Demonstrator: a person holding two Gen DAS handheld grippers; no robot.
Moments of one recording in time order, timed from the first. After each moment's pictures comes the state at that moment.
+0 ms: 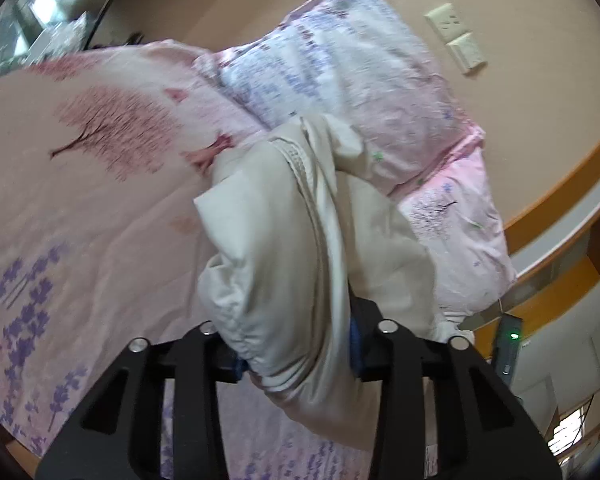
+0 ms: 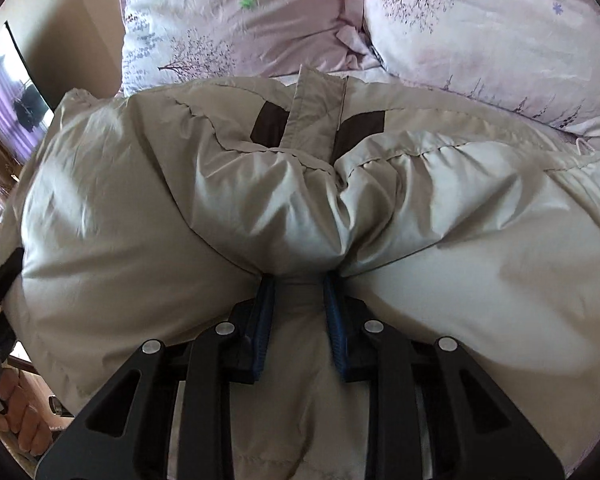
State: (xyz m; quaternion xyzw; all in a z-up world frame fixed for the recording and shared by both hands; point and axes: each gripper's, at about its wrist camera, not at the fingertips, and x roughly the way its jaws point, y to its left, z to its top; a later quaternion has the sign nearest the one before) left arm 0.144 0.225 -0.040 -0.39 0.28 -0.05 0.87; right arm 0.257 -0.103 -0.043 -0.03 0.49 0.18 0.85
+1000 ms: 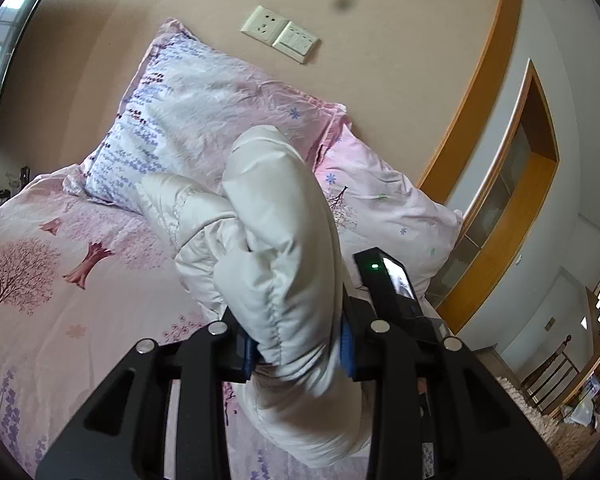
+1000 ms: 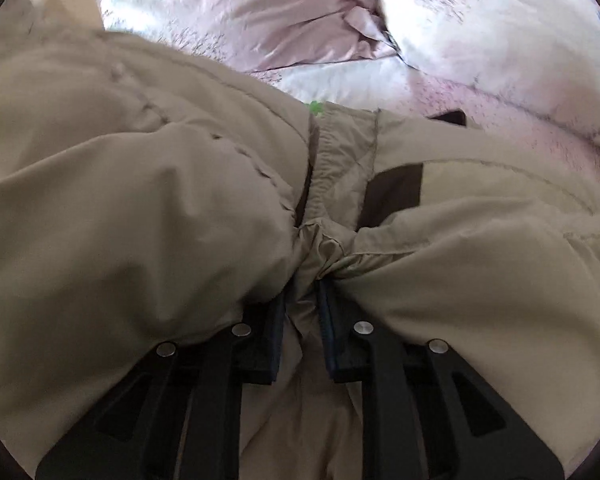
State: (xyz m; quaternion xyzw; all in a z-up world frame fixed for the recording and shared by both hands) left arm 0.140 0.126 0.056 -0.22 0.18 -0.16 0.95; right arm 0.318 -0.078 -0.038 -0.04 0.54 0.19 0.82
